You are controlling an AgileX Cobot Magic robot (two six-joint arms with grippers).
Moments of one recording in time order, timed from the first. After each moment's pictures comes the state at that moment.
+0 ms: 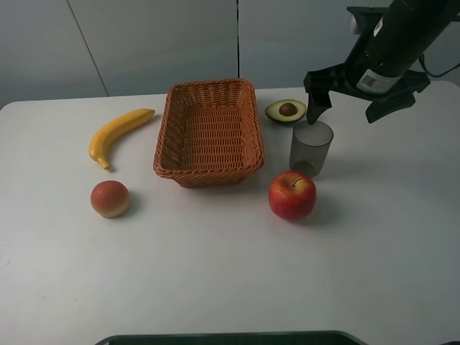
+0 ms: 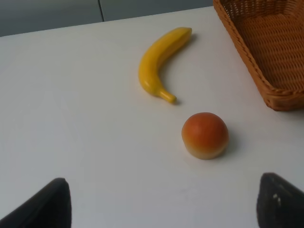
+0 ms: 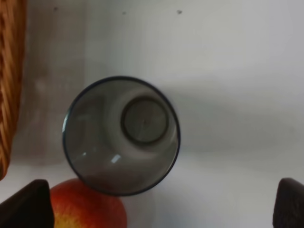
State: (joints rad) left arm -0.05 0.00 -0.51 -0.02 1.09 0.06; right arm 0.35 1.67 -1.13 0.01 0.83 0.28
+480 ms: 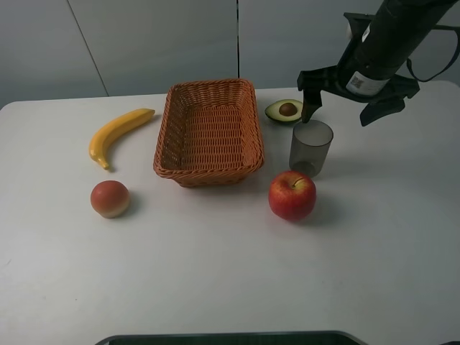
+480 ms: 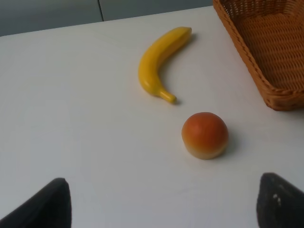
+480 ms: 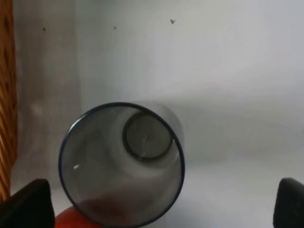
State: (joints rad) left arm -0.05 0.00 -0.51 -0.02 1.09 0.06; right arm 0.35 1.73 -1.16 0.00 0.81 0.38
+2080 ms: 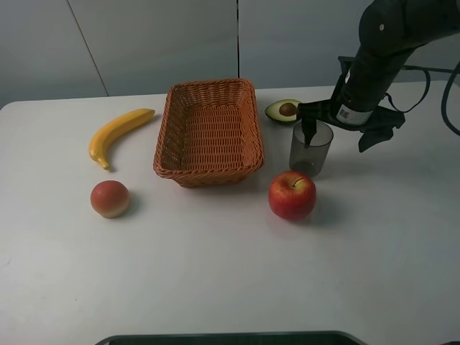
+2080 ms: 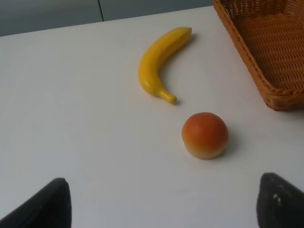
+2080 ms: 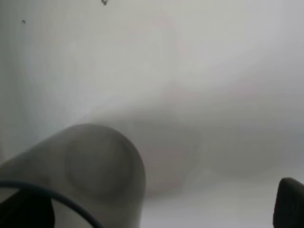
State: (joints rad) left arm -0.05 0.00 -0.51 -0.02 1.09 0.06; right arm 0.32 1.92 -1.16 -0.07 0.73 0.51
